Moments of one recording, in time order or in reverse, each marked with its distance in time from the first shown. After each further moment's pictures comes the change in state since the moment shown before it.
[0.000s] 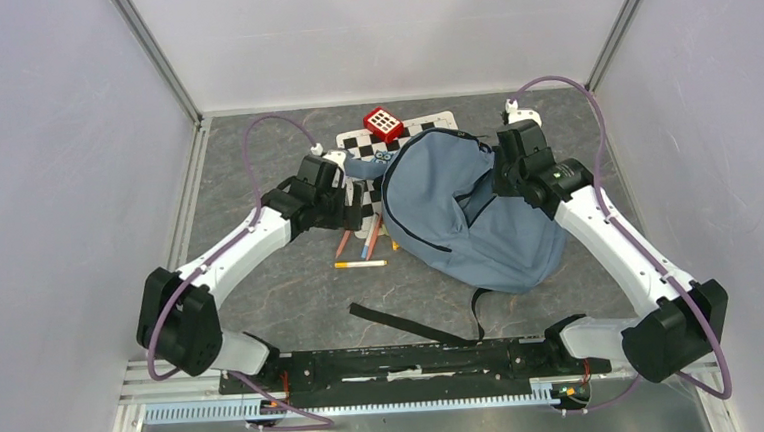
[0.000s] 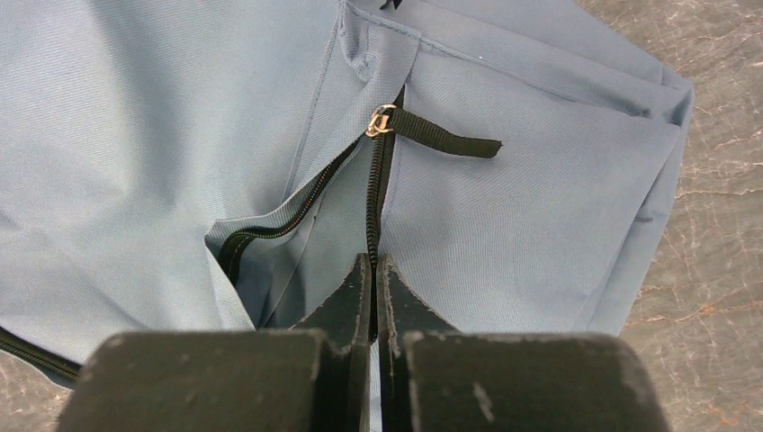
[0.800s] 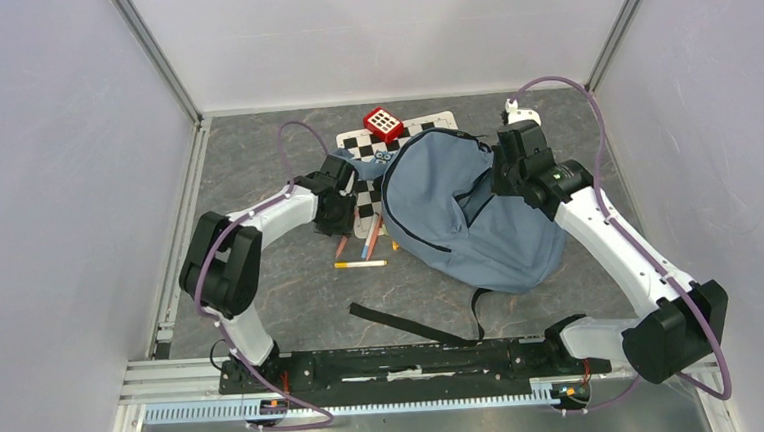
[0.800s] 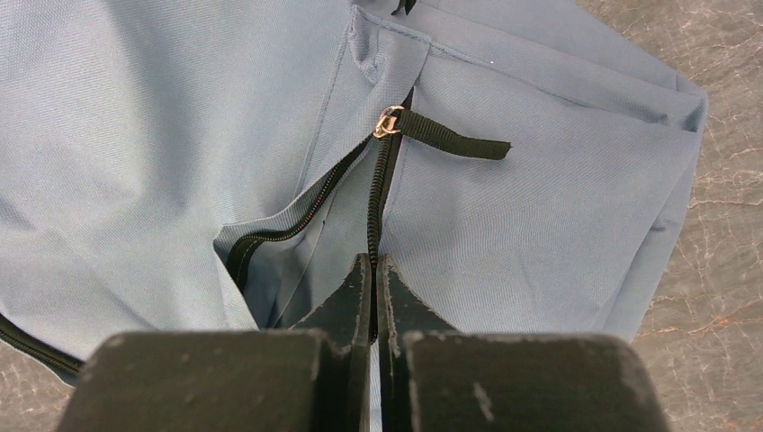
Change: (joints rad) left arm 0.048 0.335 0.085 -0.071 -0.057 0.005; right arm -0.002 -0.004 -0.013 0.031 -0.023 0.000
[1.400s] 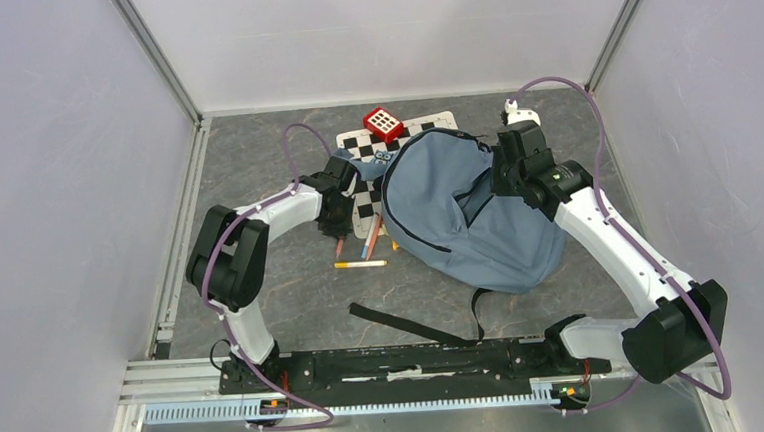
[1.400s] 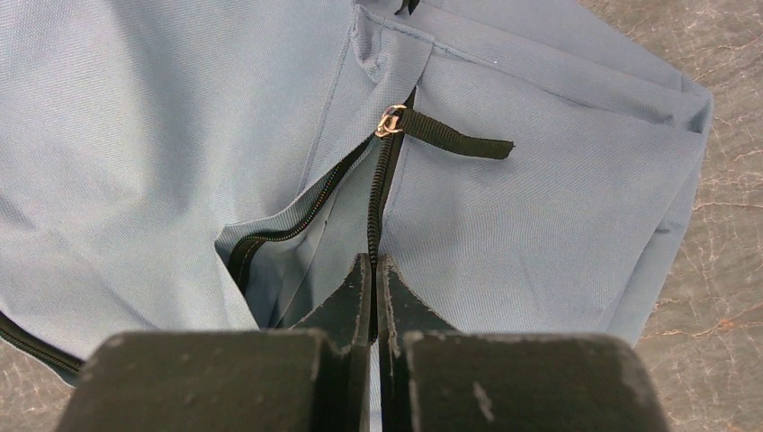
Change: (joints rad) left arm 0.000 0.065 0.020 -0.003 0.019 0.000; right arm 0.000 0.000 -0.009 0.014 -0.011 0.000
